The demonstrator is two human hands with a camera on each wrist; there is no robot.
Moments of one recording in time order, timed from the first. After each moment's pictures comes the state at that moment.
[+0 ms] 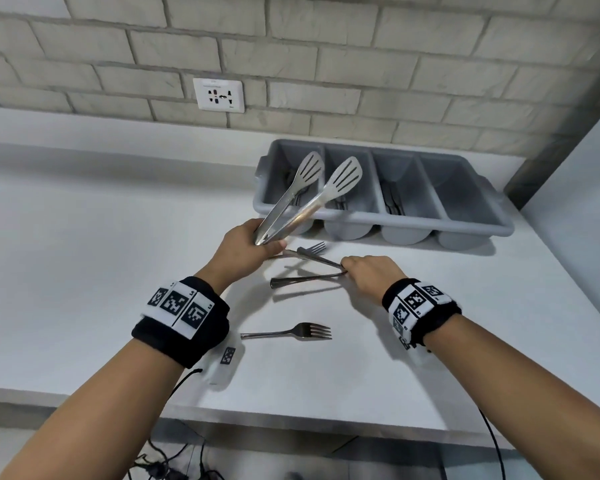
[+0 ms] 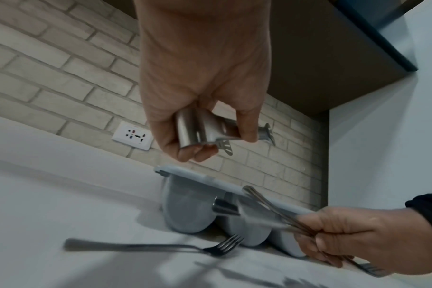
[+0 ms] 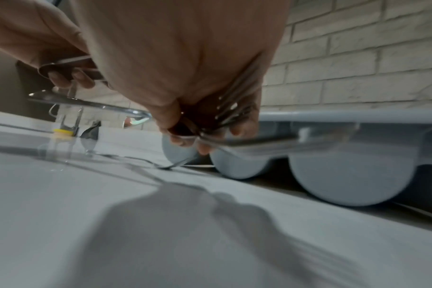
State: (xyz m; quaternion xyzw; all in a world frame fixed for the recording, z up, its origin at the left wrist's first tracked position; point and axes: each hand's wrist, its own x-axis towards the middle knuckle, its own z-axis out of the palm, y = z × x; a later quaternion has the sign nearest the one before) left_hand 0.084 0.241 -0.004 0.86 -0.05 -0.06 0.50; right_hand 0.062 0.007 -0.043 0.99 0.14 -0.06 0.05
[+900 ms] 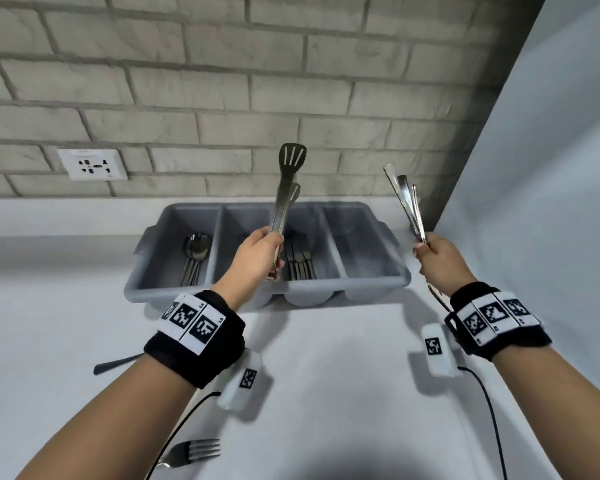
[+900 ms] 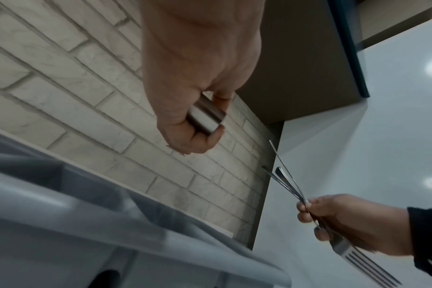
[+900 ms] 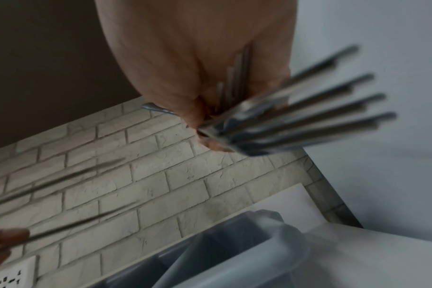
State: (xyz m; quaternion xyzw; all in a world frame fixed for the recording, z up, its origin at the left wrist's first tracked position) left_hand 0.150 0.028 0.053 0.71 -0.05 -0.14 0.69; right_hand 0.073 -0.240 0.045 0.88 -0.22 0.17 -0.39
